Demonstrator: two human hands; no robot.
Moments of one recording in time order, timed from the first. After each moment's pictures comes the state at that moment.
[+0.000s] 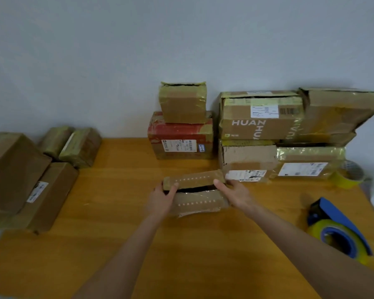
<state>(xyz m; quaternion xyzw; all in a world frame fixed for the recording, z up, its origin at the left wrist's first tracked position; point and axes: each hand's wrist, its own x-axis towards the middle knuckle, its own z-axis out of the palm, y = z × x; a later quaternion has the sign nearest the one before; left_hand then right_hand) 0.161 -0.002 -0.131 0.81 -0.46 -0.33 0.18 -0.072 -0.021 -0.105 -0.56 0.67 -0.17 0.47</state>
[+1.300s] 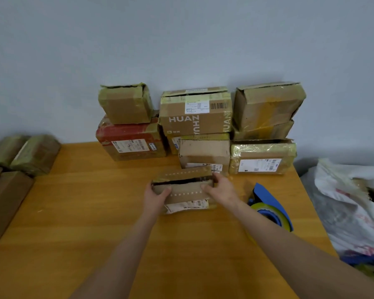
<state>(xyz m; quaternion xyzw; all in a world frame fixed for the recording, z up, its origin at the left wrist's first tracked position) 0.007 0.008 -0.128 0.75 -0.35 -0.43 0.36 -0.199 -0.008 -0.124 -0.54 0.68 -0.22 0.44</state>
